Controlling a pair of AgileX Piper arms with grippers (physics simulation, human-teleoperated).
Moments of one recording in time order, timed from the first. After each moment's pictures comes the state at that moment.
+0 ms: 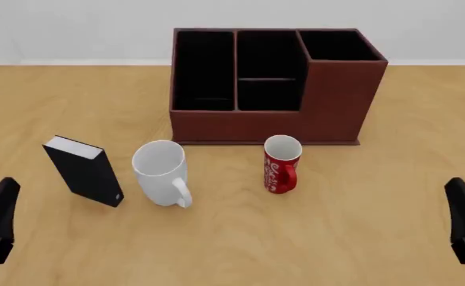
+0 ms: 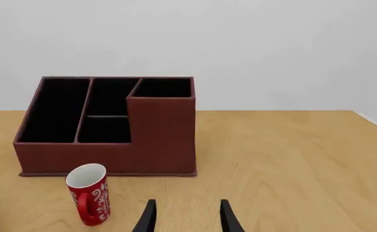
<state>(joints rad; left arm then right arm) 0.00 0.00 0.00 0.00 0.00 0.00 0.00 0.00 0.00 0.00</state>
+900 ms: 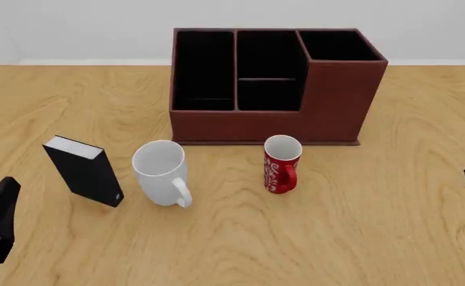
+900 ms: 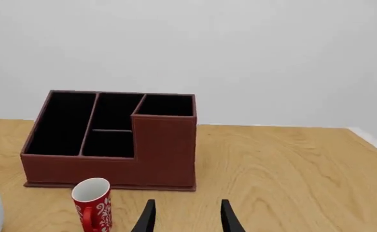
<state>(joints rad) 0.00 0.01 0.00 0.00 0.00 0.01 0.00 -0.13 0.09 -0.03</state>
